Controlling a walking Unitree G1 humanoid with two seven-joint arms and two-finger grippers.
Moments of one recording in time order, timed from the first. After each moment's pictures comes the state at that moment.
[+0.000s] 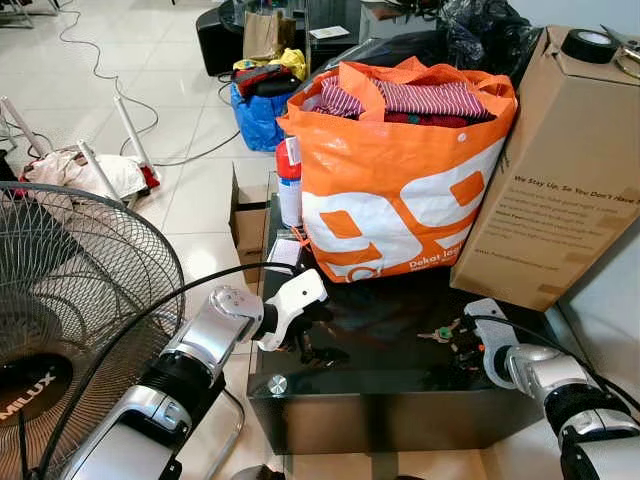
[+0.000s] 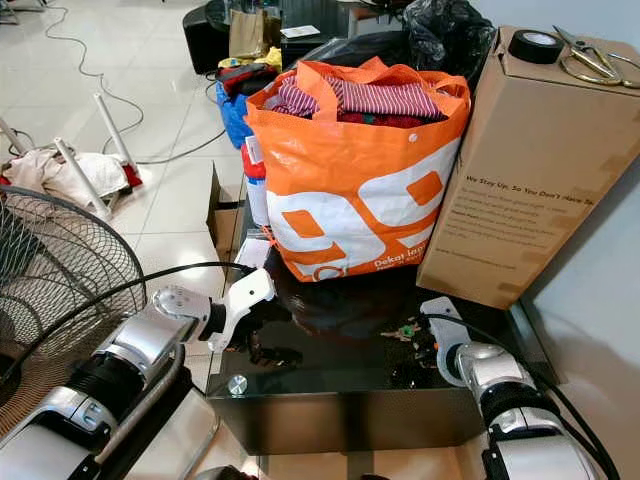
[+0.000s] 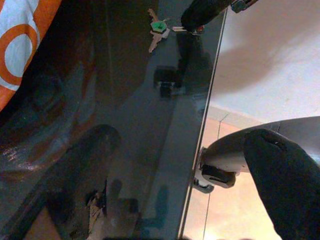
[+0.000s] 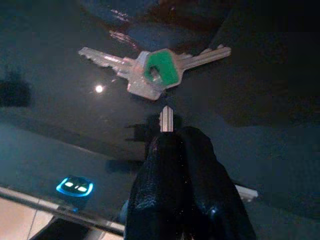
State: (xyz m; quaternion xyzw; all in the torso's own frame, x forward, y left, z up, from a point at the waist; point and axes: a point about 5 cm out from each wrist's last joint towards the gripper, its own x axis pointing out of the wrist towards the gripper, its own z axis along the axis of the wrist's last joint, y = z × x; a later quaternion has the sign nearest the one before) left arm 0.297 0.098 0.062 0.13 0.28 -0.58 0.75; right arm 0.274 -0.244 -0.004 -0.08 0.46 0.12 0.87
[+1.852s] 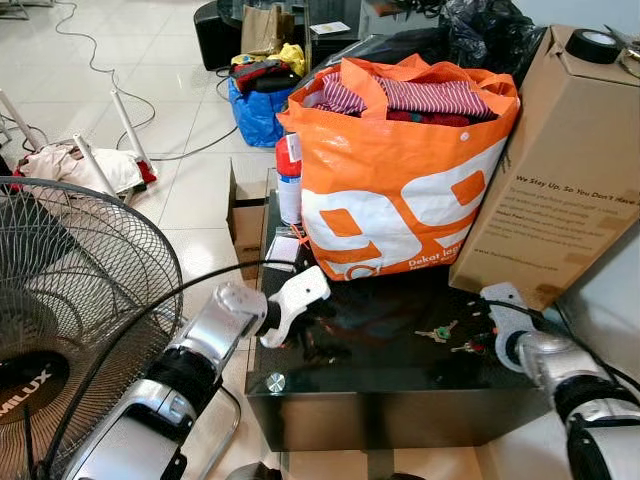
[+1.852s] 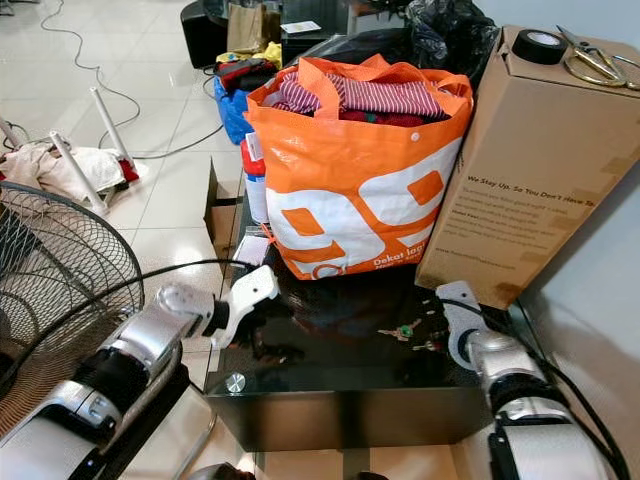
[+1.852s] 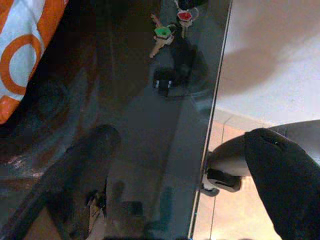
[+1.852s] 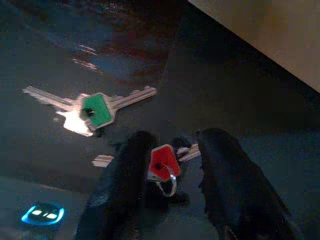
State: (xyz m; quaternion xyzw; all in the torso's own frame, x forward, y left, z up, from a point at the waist) left arm 0.303 0.093 0.064 0.14 0.27 -0.58 0.75; right arm 0.286 -0.261 0.011 -0.10 0.42 0.08 0.90
